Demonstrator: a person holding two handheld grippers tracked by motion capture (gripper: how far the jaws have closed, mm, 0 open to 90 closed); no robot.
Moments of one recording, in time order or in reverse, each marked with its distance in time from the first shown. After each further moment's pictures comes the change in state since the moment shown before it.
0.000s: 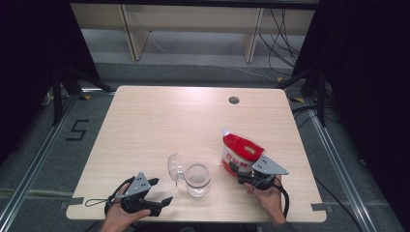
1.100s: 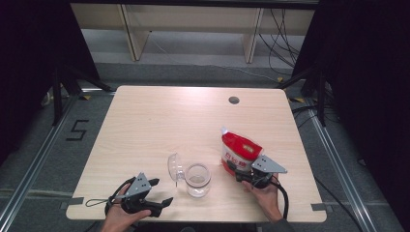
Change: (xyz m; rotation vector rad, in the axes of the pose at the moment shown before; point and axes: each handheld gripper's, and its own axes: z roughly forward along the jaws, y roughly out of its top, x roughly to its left) left arm -0.001 0.000 0.000 0.012 -0.005 0.005; right arm -0.002 -0.010 0.012 -0.064 0.028 0.057
